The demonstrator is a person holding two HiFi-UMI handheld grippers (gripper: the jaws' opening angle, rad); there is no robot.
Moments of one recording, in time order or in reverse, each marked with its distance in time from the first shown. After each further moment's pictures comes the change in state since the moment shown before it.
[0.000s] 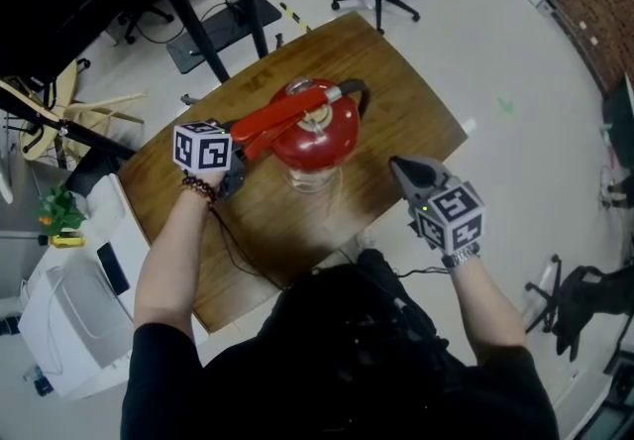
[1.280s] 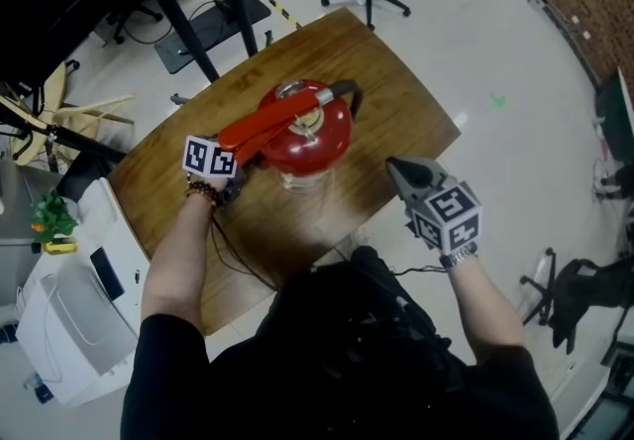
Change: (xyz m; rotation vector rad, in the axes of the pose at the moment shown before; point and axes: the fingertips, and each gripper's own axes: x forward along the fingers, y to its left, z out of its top) left arm 0.026 0.067 -0.091 -0.087 0.201 0.125; right arm -0.001 -0.006 -0.008 0.003 0.034 -0.016
